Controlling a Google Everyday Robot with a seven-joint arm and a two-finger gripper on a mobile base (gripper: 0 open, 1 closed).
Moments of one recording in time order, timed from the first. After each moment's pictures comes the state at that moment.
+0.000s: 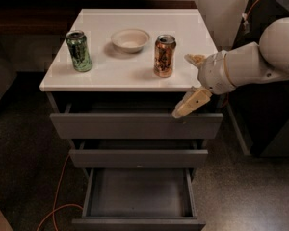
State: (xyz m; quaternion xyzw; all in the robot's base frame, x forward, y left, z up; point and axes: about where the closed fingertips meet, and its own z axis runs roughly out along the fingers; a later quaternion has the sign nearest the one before) arm 0.577 -0.119 0.864 -0.58 0.69 0.13 0.41
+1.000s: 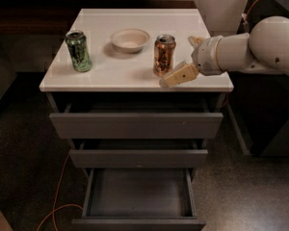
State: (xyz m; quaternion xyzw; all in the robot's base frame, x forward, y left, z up) arm 0.652 -0.113 0.893 -0.46 0.72 0.15 0.50
